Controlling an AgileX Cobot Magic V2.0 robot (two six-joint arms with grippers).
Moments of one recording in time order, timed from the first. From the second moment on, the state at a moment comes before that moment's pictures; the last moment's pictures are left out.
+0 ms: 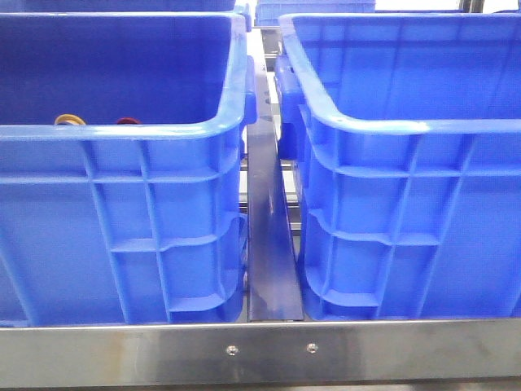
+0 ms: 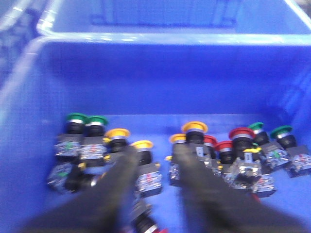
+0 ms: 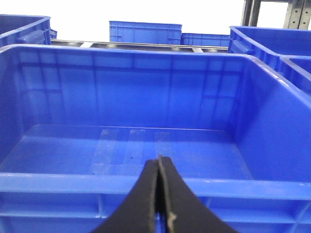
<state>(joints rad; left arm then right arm) -0.07 0.75 -0.67 0.00 0.33 -0.07 -0.04 -0.01 0.03 -0.04 -0.04 0.01</state>
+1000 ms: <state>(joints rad) -0.18 1.77 -1.49 -0.01 1.04 -0.07 -0.04 -0.01 0.03 -0.04 -0.04 0.01</state>
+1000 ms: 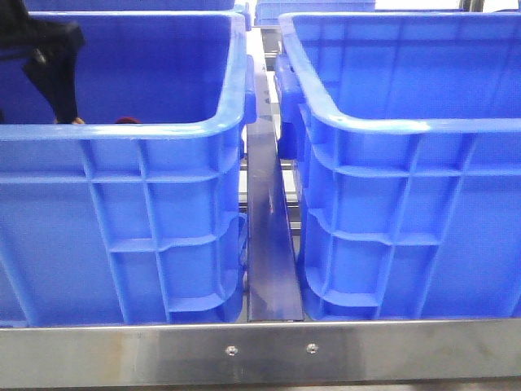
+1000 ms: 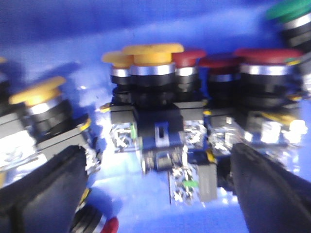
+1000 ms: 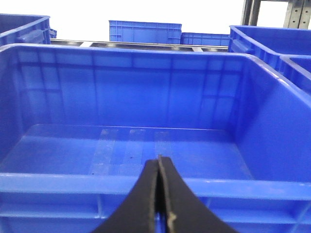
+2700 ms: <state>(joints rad) -0.31 1.46 -1.34 -0.23 0.94 0.16 -0.04 -0.01 0.03 -0.04 -0.04 0.01</state>
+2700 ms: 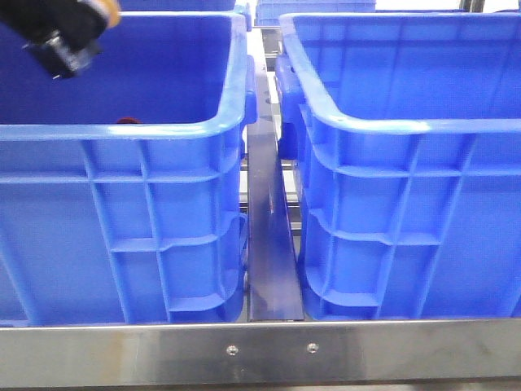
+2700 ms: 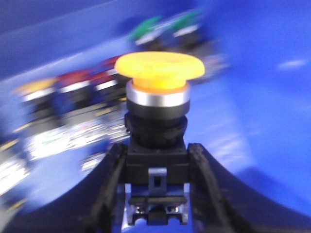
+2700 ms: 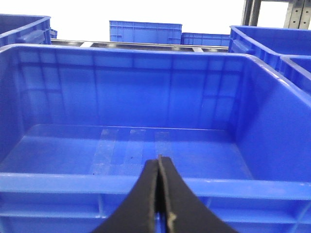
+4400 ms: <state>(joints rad) -0.64 1.45 -1.33 -0.32 0.92 0.37 -0.04 0.57 -0.59 -0.04 0.49 0.01</state>
